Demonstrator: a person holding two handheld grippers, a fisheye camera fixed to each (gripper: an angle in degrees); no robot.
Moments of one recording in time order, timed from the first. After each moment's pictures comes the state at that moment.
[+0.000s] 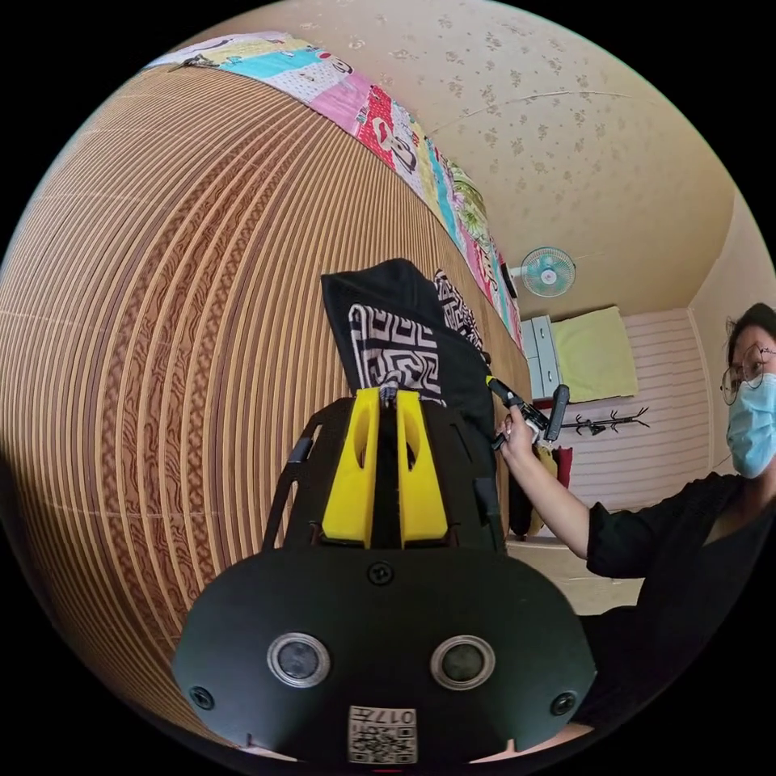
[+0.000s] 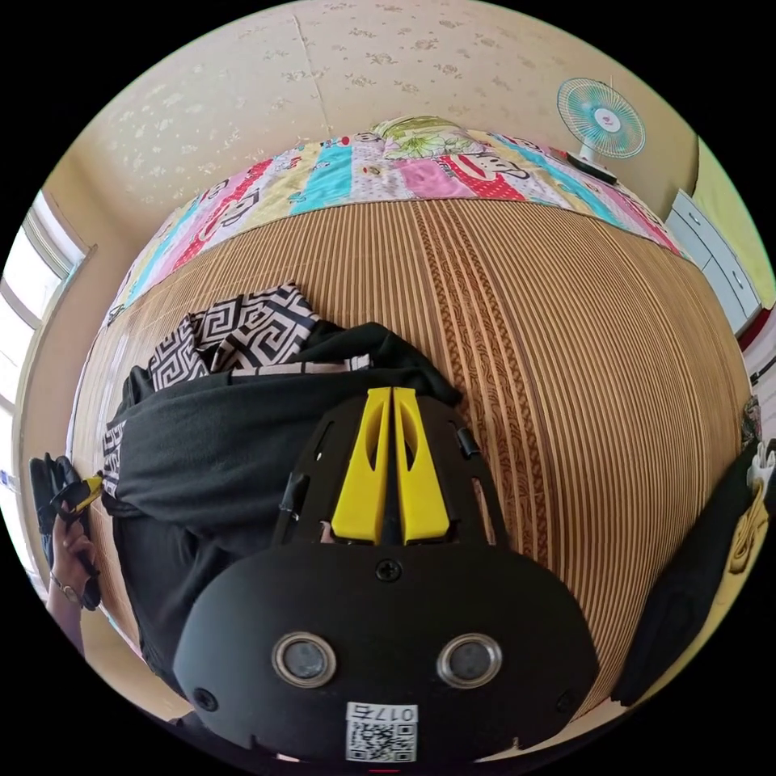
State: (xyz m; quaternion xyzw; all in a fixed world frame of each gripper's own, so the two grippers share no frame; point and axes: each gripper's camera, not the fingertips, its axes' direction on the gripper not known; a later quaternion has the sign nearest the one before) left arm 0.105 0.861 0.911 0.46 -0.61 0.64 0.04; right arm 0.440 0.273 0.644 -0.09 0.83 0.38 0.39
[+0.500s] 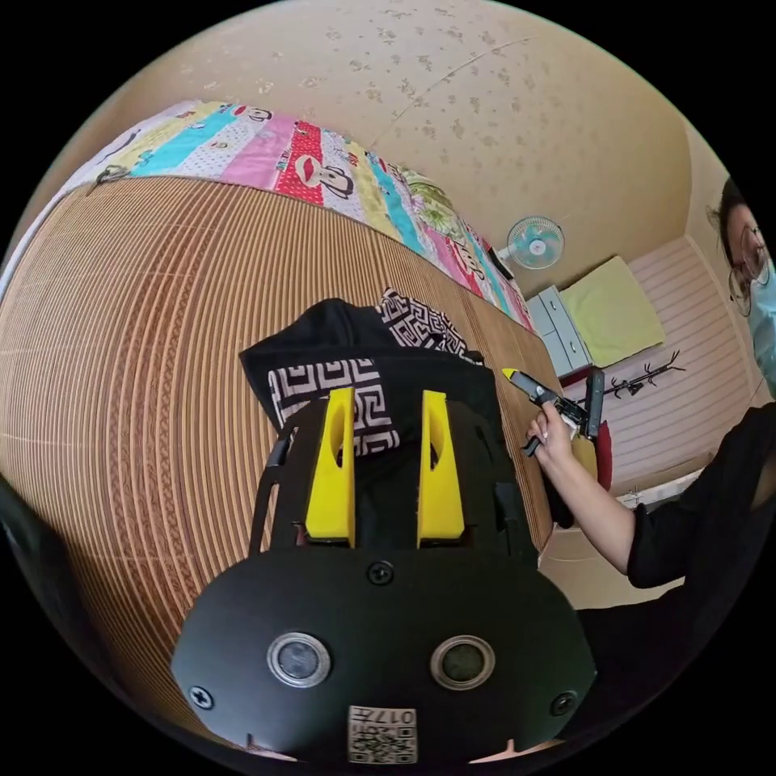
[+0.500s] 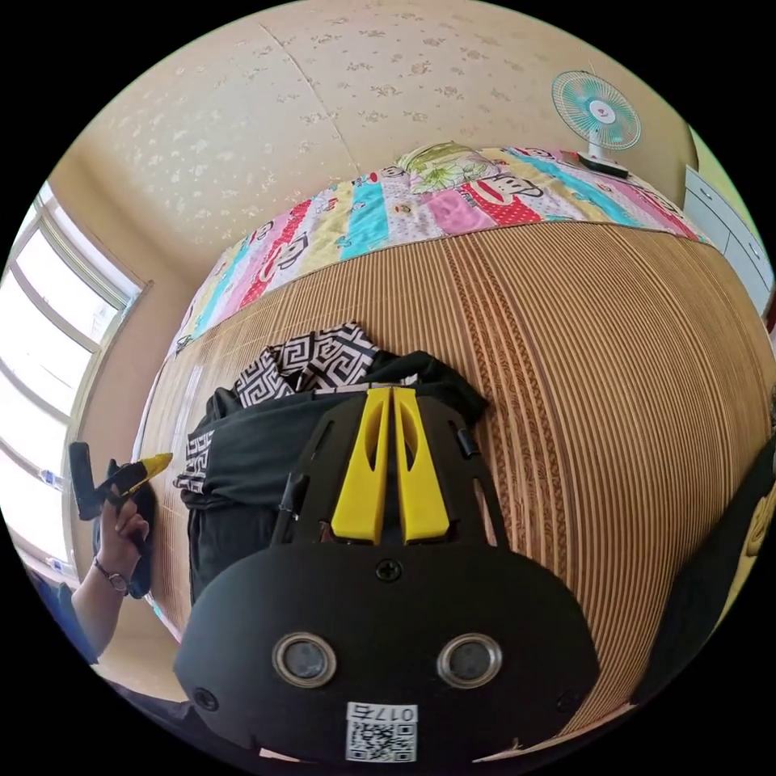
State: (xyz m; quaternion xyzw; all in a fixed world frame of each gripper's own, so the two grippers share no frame) left arm 0.088 0.756 0.939 0.42 -0.65 0.62 -0.11; right arm 0.414 0.217 0.661 -0.03 0.79 0.37 0.49
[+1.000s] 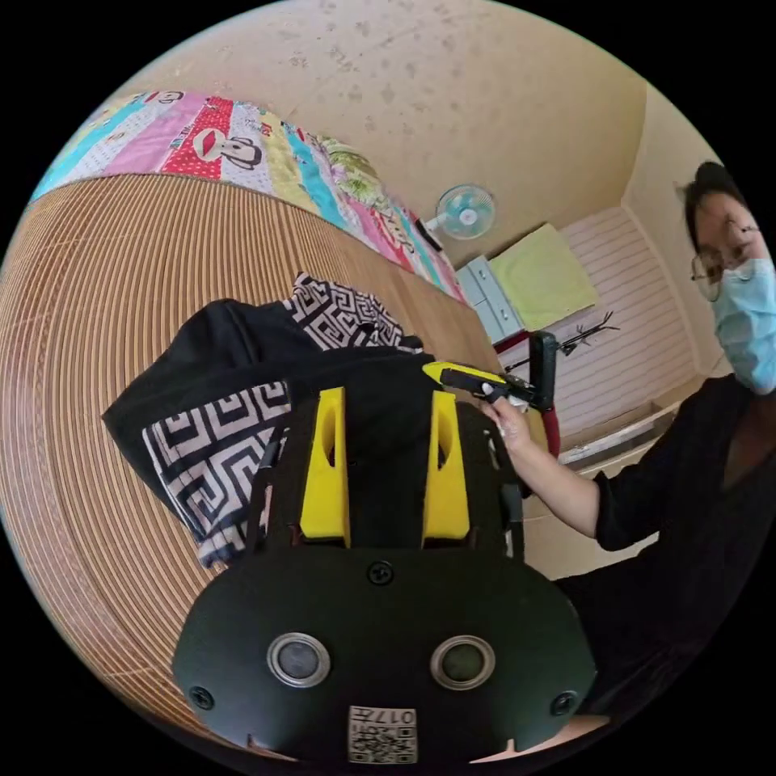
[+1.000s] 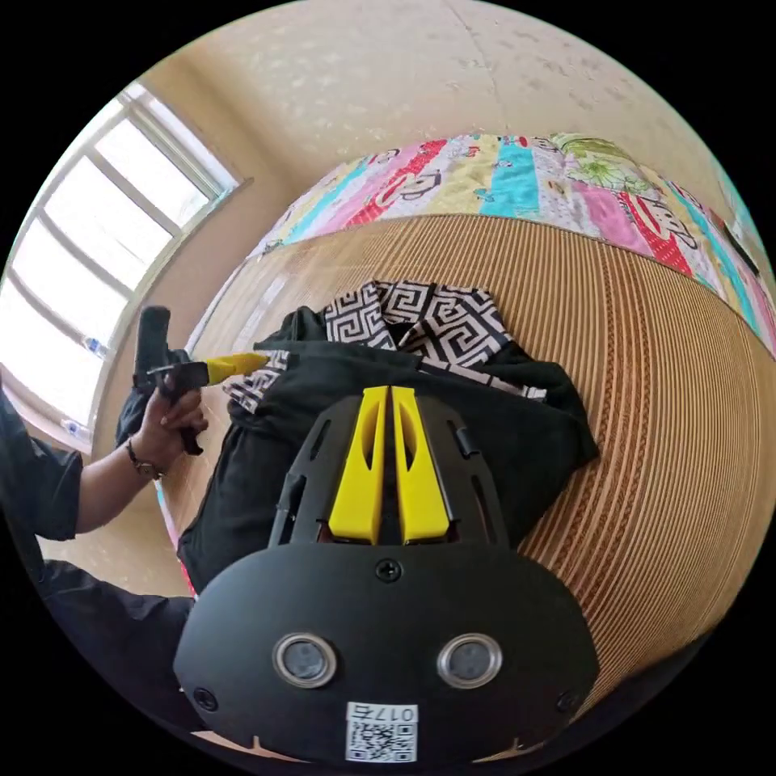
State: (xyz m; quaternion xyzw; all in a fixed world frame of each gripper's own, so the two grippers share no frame) left arm 0.107 0.716 0.913 0.29 -0.67 0.68 -0.03; right arm 0.454 0.167 0.636 -0.13 0.68 0.34 0.64
